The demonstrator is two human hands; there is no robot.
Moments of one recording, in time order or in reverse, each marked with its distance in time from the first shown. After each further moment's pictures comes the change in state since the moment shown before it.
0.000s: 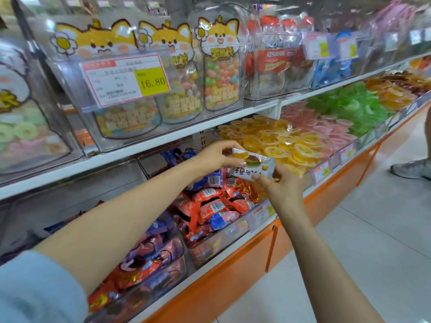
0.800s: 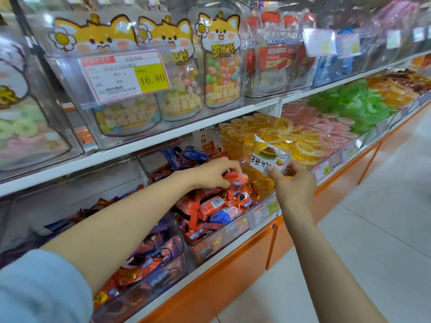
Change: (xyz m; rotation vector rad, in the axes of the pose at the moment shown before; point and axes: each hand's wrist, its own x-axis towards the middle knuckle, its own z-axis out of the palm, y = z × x) left_hand -0.007 -0.022 0.006 0.601 -0.257 0.037; right_hand 0.003 0.005 -0.003 0.050 0.242 0.022
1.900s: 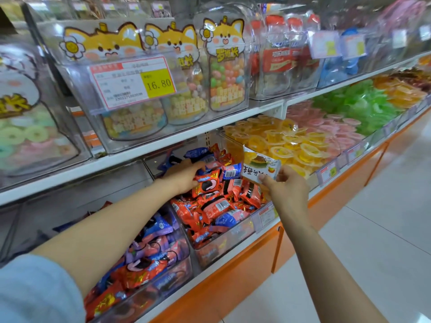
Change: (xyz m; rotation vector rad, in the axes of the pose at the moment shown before) left_hand -0.030 -0.059 -0.005 0.390 0.147 -0.381; right_hand -0.005 0.000 0.010 -0.057 -0.127 -0.003
